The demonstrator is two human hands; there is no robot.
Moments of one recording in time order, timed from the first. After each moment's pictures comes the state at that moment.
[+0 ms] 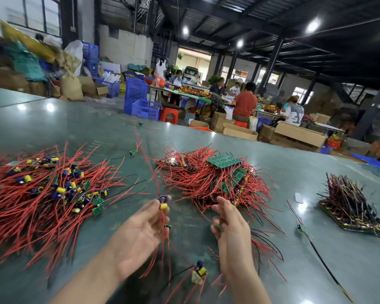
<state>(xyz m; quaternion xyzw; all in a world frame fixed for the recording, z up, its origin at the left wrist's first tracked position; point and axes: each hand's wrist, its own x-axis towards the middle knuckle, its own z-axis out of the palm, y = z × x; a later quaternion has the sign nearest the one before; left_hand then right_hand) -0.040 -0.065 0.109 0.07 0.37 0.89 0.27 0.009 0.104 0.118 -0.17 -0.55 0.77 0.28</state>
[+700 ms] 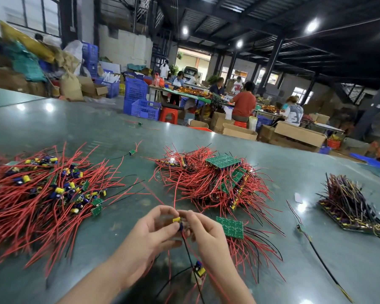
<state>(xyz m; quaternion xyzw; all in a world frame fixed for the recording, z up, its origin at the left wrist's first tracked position) -0.025 -0.056 0.104 0.18 0.49 0.83 0.21 0.012 0.073 0.116 -0.03 -0.74 0.65 0.17</state>
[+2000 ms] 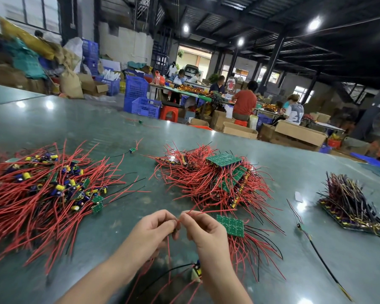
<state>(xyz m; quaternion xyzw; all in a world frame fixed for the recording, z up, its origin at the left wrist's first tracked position) -0.026 -0.059 0.108 0.19 0.66 0.71 0.17 0.017 0.066 0.115 -0.06 -0.65 0.73 0.21</state>
